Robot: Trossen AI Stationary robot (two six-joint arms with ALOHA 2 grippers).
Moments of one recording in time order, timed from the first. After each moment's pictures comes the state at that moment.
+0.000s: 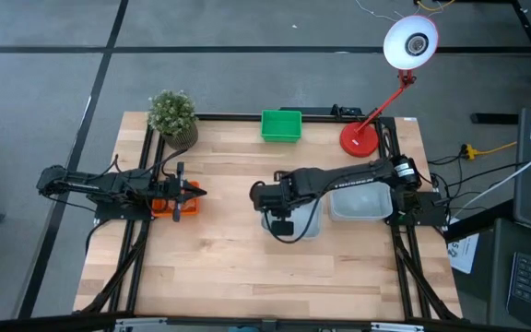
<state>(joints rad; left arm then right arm) -0.08 0.12 0.04 -0.07 -0.17 0.06 0.15 2.01 1.84 -1.12 0.14 0.15</state>
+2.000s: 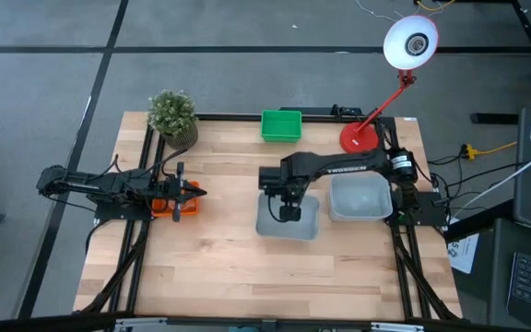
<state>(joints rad) -0.08 0.12 0.04 -0.07 -0.17 0.06 0.01 2.01 1.74 -1.21 0.00 0.09</state>
